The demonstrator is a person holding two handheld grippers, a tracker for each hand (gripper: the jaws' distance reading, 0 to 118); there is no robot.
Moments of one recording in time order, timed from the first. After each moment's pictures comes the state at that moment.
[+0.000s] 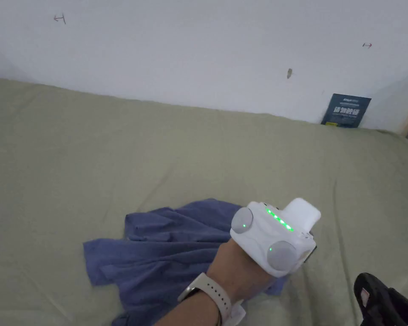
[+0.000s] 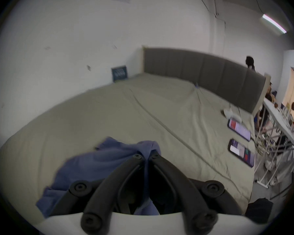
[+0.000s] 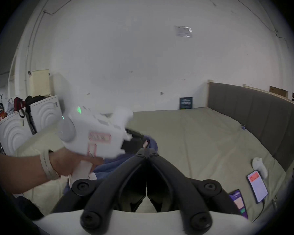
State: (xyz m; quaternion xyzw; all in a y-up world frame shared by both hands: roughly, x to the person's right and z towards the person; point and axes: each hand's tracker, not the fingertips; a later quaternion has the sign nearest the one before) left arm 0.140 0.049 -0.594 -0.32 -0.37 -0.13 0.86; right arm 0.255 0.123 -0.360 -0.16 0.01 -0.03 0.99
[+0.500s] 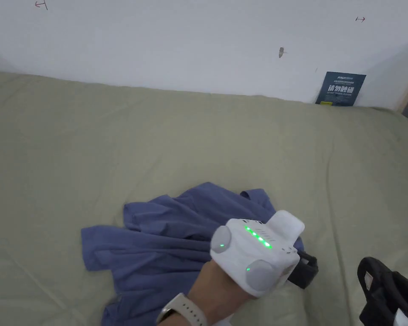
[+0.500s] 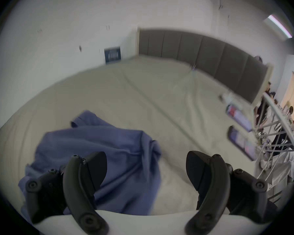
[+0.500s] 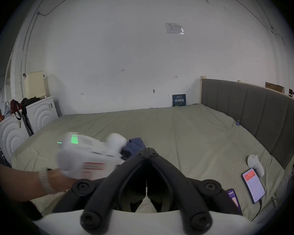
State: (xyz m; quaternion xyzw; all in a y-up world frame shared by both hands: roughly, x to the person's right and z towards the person) left arm 0.107 0.041 -0.539 -0.30 -0.38 -0.08 0.87; right arm 0.269 0.122 -0.356 -0.16 0.01 -0.03 0.99
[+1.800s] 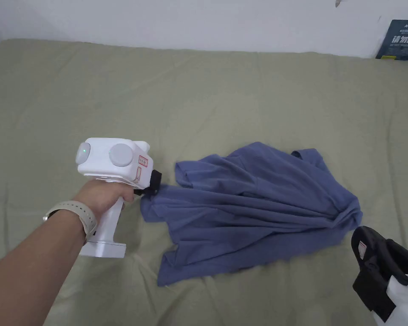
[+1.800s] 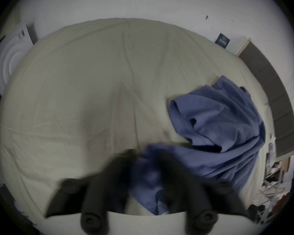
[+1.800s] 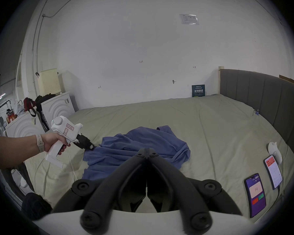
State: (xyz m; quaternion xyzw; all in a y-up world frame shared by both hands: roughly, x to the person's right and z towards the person) left arm -0.189 0.008 -0.617 -0.55 -0.04 0.03 0.84; right arm 0.213 0.097 -0.349 -0.19 0.08 -0.06 0.98
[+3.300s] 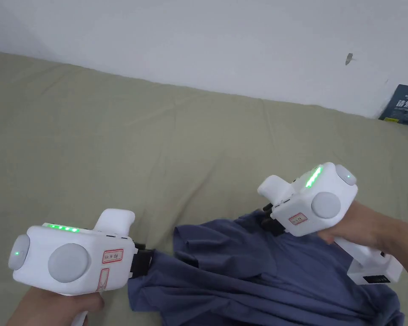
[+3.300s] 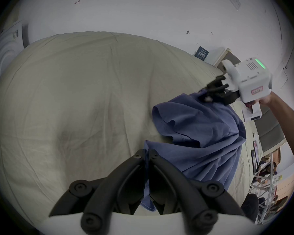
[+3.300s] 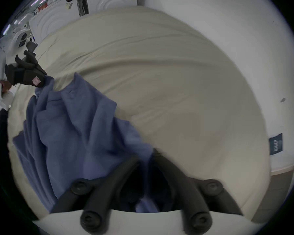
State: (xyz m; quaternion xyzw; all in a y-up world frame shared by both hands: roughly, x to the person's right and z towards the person) left arm -0.238 -0.003 -0.602 -0.47 -0.14 0.11 0.87; right arm 0.099 0.009 -0.759 -0.42 0.35 0.34 0.76
